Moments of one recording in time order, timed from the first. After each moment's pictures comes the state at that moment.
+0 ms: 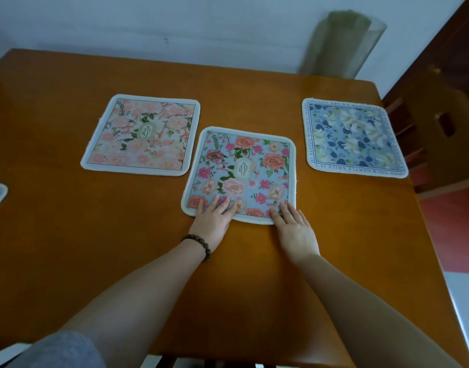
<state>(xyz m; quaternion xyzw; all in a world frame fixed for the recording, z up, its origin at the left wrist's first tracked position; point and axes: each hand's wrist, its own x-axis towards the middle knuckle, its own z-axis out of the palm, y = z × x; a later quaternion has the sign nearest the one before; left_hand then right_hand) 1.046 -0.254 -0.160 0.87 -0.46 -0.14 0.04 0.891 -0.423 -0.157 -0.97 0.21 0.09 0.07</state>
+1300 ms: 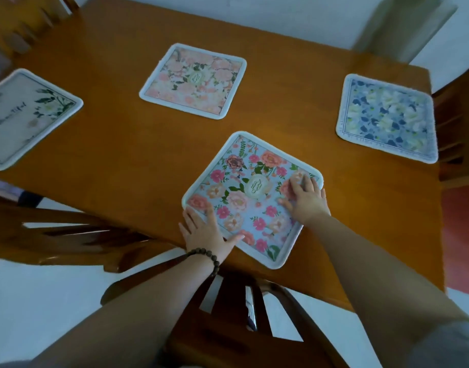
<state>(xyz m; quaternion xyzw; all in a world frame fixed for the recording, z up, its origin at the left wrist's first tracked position) 0.861 -0.150 -0.144 0.97 -0.06 -0.25 0.04 0.848 -0.410 -0.148 -0.95 0.22 0.18 0.12</state>
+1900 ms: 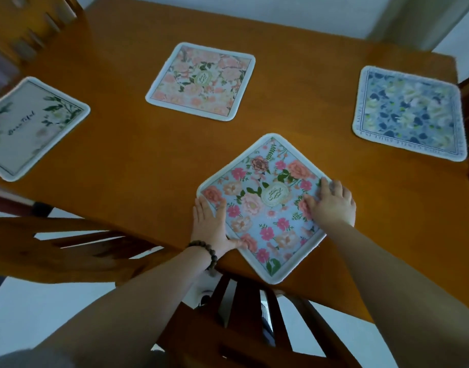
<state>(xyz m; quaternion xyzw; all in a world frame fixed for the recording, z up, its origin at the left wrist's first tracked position) 0.908 -0.136 -0.151 0.95 -0.19 -0.24 0.03 0.848 -0.415 -0.160 -0.93 0.34 0.12 0.09</state>
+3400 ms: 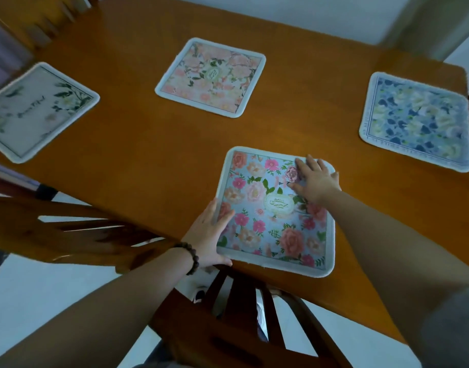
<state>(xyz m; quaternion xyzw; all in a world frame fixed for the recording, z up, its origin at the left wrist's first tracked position) 0.894 -0.099 -0.155 0.90 -0.33 -0.27 0.09 0.913 -0.423 -0.139 -0.96 0.15 0.20 0.10</state>
